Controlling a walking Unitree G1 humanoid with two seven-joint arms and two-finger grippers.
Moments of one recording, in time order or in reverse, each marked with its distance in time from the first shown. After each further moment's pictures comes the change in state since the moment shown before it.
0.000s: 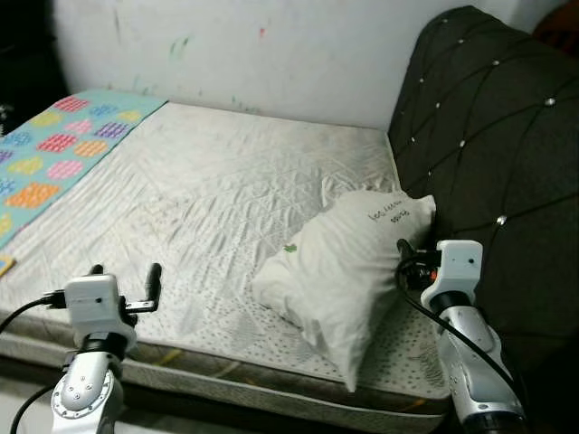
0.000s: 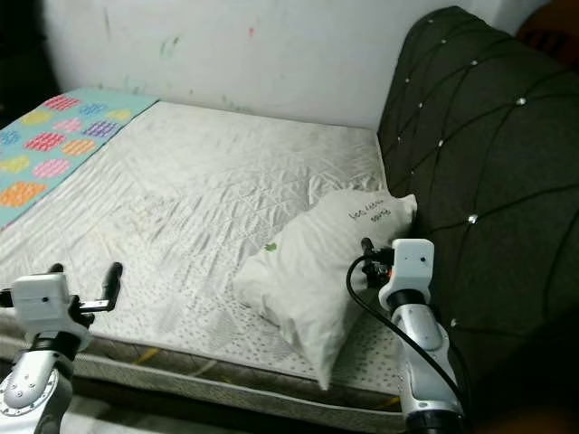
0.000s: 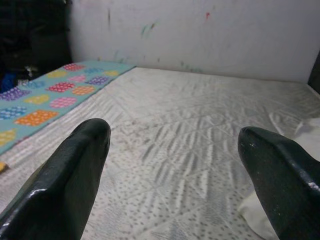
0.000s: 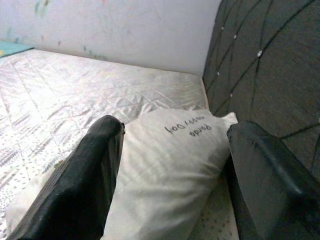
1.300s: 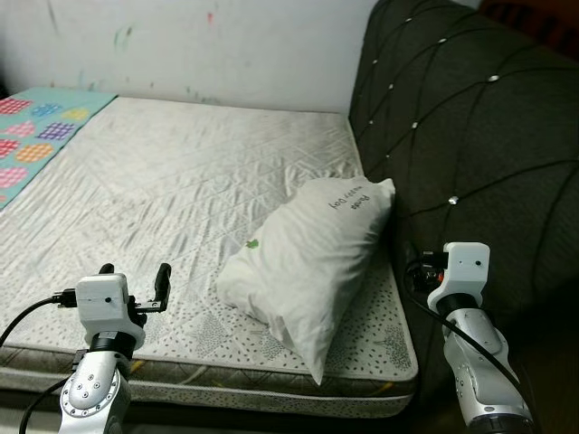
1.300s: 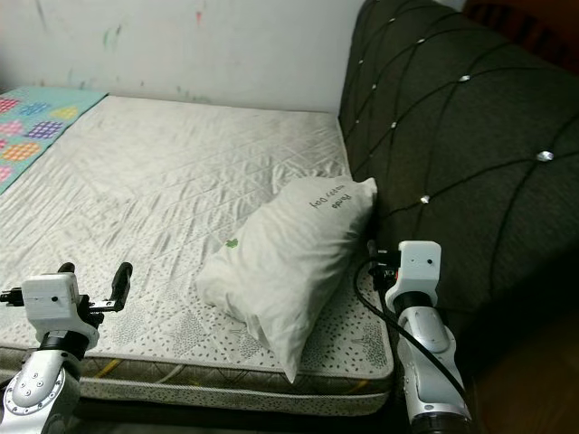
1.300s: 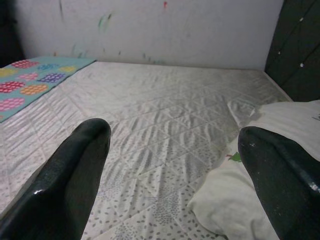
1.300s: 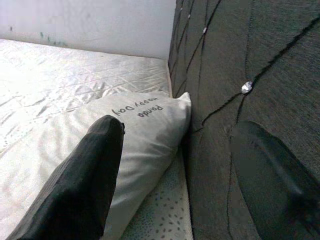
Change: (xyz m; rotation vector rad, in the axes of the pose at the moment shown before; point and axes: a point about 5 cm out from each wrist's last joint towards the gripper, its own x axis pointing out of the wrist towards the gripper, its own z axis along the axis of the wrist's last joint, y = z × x) left arm 0.001 -0.006 0.000 -0.007 0.000 -0.020; right arm -0.002 -0.006 -0.002 -0.005 0.006 -0.017
